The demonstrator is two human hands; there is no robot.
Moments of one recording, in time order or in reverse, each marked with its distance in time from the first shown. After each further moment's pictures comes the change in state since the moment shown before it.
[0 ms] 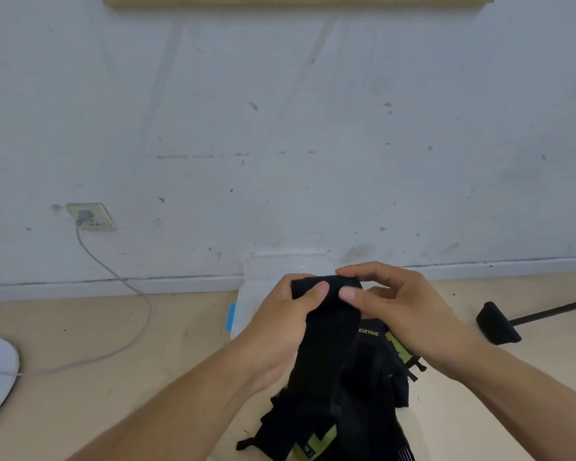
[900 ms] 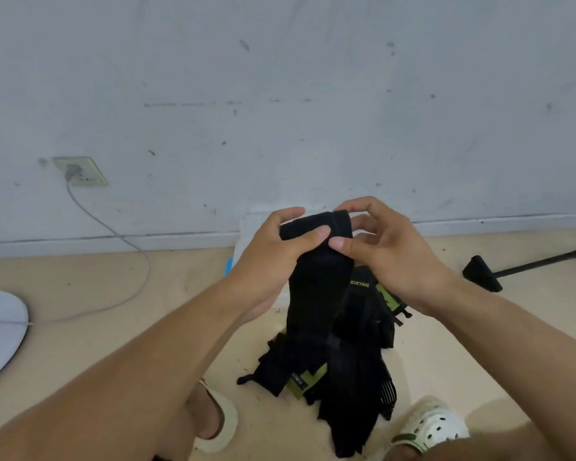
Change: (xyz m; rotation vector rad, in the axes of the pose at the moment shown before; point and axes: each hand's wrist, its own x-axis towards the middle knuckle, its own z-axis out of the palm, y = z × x) left_hand 0.001 0.005 -0.003 0.077 0.028 0.078; right_hand -0.001 -0.004 0.010 0.131 0.027 -0.069
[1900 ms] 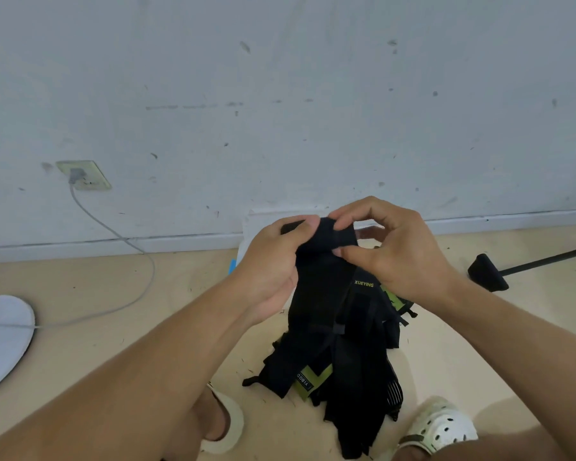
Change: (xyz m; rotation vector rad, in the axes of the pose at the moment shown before) left_hand 0.001 0.004 0.000 -0.217 -0.020 -0.064; right_hand 0.003 0.001 -0.001 -0.236 0.030 -0.252
